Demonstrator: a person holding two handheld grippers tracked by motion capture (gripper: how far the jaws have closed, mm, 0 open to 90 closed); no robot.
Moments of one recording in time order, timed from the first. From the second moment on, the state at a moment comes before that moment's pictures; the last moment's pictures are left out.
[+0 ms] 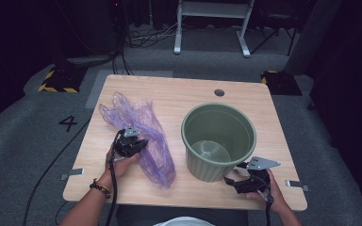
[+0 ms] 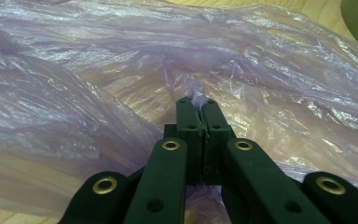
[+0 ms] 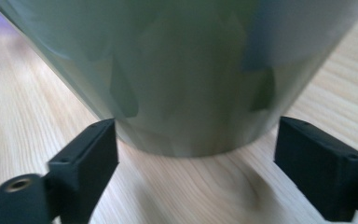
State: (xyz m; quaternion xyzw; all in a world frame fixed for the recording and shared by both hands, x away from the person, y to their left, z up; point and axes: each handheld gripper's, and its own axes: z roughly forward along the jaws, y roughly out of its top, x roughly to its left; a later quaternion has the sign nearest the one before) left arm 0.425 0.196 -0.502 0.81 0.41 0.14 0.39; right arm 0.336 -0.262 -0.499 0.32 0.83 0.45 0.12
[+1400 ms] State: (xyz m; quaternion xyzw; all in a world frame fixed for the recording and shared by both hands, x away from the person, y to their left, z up) left arm 0.434 0.184 -0.502 0.82 0.40 0.12 0.40; right arm 0.382 -0.195 -0.492 0.35 0.79 0.46 0.21
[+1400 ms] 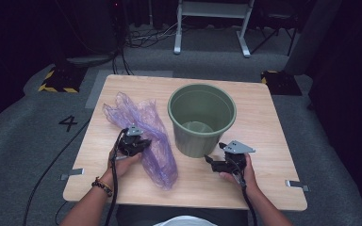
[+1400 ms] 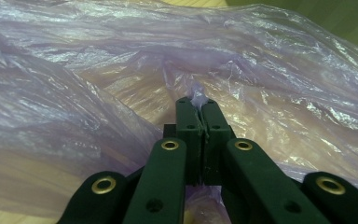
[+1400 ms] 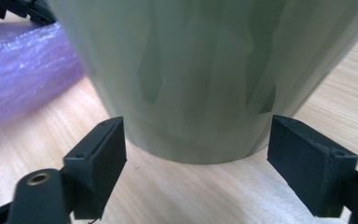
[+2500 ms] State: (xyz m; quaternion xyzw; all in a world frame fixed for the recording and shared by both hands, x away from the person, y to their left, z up) left arm 0.493 0.090 -0.500 0.83 0.36 0.12 0.41; right arm 0.404 -0.213 -0.498 0.38 0.79 0.44 0.21
